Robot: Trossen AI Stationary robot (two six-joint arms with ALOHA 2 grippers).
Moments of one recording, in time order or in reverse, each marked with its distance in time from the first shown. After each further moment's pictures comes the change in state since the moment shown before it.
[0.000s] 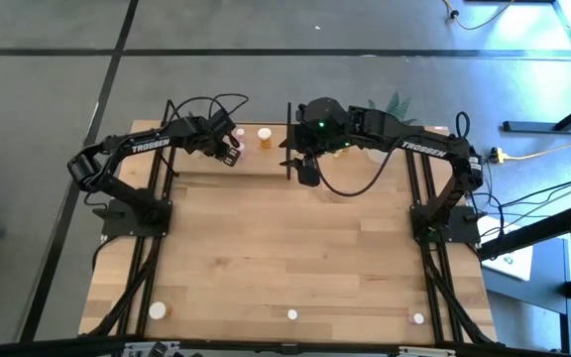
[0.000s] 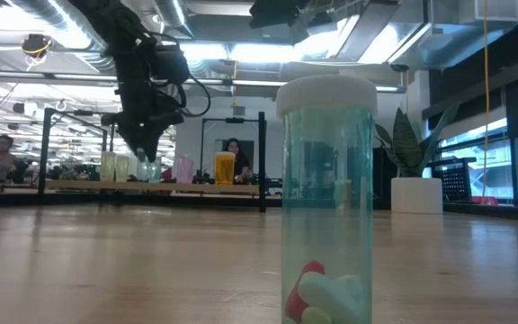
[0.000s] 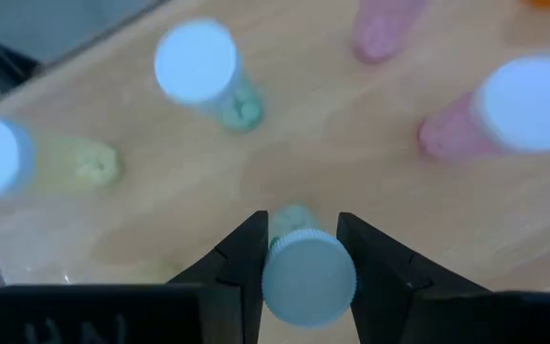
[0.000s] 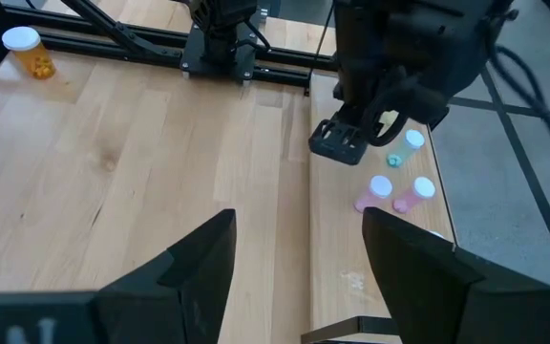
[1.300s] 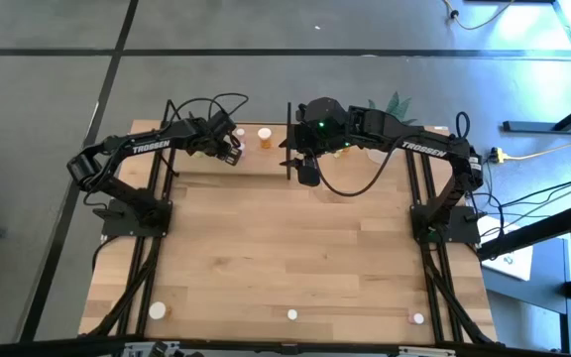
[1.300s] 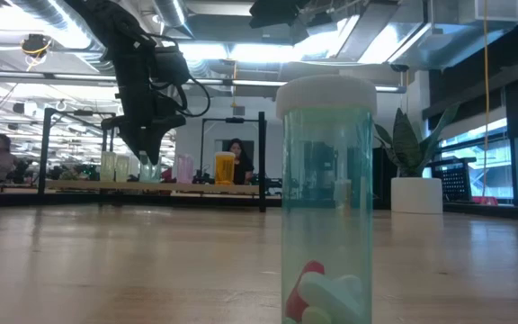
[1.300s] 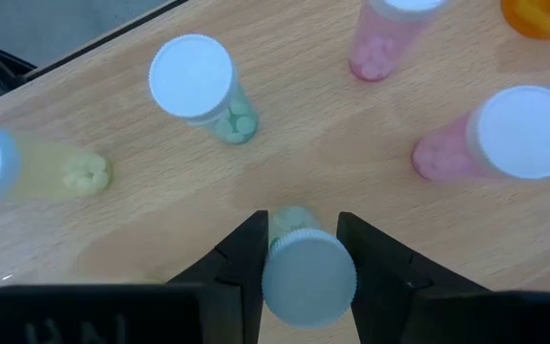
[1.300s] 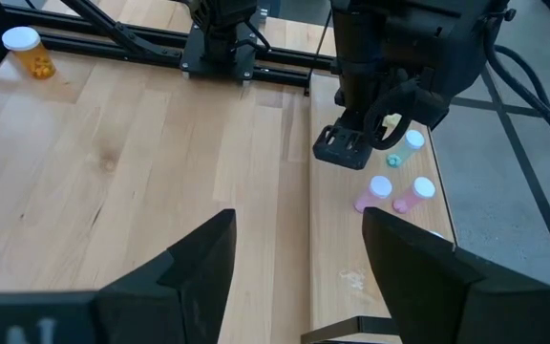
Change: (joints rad) left arm 0.000 0.000 -0.025 0.063 -0.006 -0.036; right arm 0.000 0.000 0.000 0.000 0.000 0.000
